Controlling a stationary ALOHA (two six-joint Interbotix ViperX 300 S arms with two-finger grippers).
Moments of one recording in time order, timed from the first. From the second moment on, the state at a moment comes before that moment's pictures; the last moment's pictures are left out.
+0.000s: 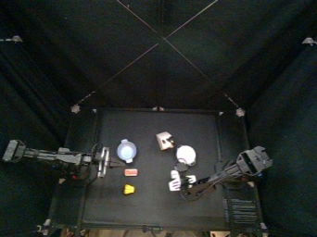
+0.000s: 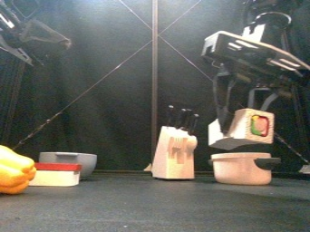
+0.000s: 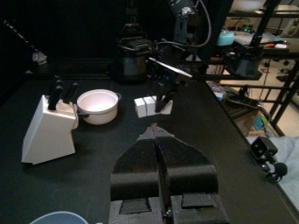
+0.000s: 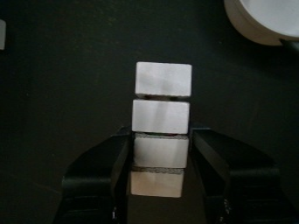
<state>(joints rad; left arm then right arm) -0.05 -0.95 1.23 -0.03 -0.19 0.00 0.35 0.10 0.43 -0.63 0.93 2.05</state>
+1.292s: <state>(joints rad) -0.05 -0.95 1.24 -0.04 -0.19 0.00 0.21 0.37 0.19 -0.59 0.96 2.04</state>
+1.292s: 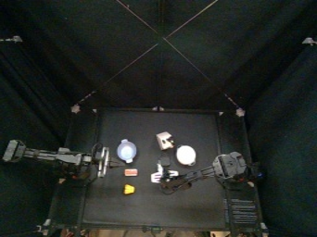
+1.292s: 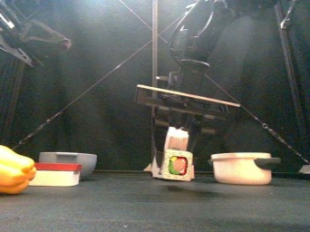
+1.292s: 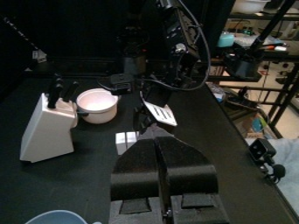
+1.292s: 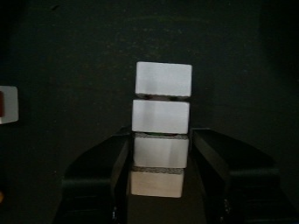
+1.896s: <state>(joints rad) -0.05 -0.95 1.24 -0.04 -0.19 0.00 0.21 0.39 0.17 -0.61 0.97 2.02</state>
